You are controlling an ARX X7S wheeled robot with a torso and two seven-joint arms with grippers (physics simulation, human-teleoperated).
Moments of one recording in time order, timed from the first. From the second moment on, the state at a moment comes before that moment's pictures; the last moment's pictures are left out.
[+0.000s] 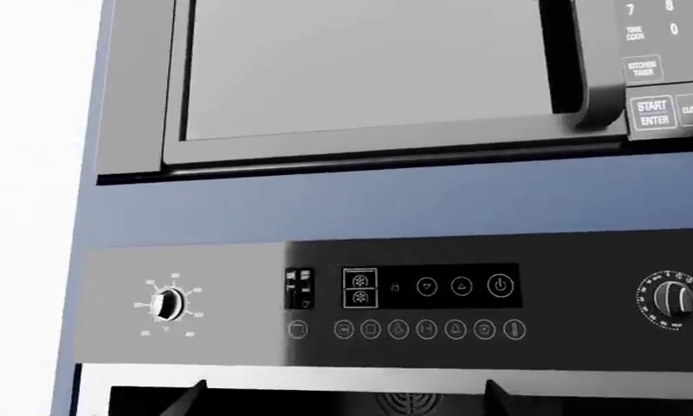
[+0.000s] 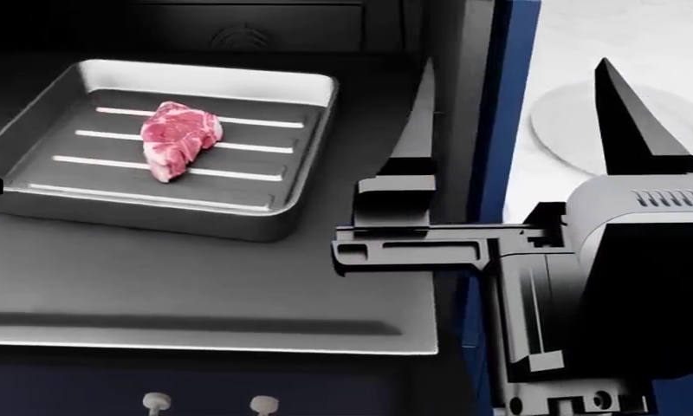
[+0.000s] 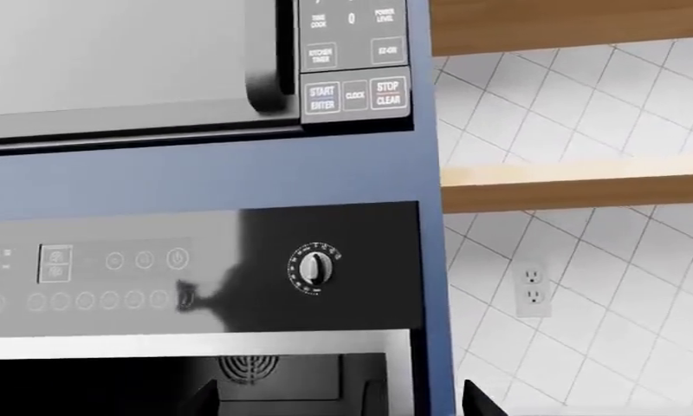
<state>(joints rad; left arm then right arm) -0.67 -0.20 -0.01 0.99 -0.24 -1.11 -0.30 0.65 0.16 0.07 -1.00 0.54 1.14 0.34</state>
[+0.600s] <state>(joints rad) -0.65 -0.22 0.00 0.99 -0.25 -1.07 -0.32 0.66 0.19 0.06 -0.99 0.59 1.12 0.38</state>
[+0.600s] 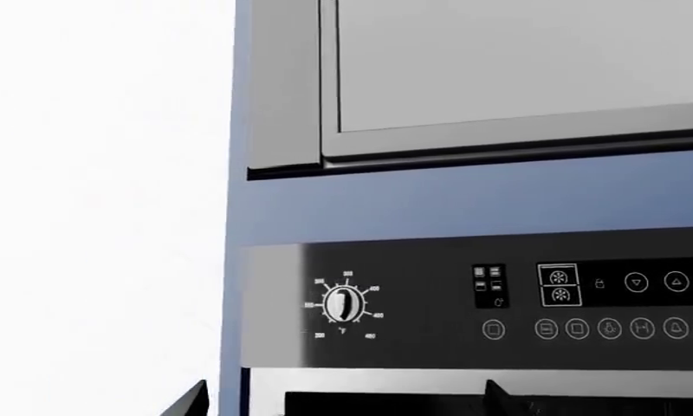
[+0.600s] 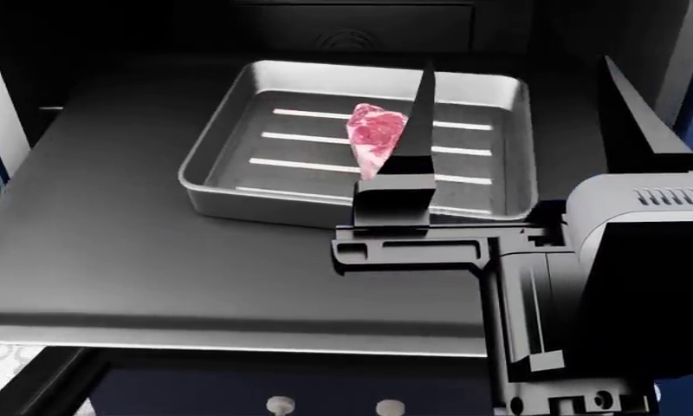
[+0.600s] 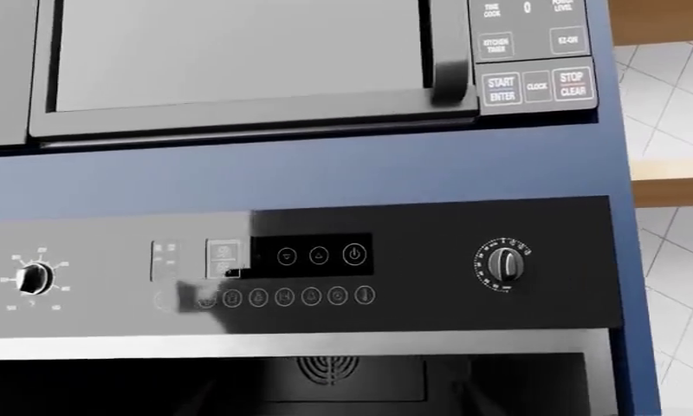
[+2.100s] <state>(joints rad) -0.53 -0.20 0.05 0.99 -0.32 -0.92 -0.40 1.67 0.24 -0.50 0.64 0.72 1.15 0.02</state>
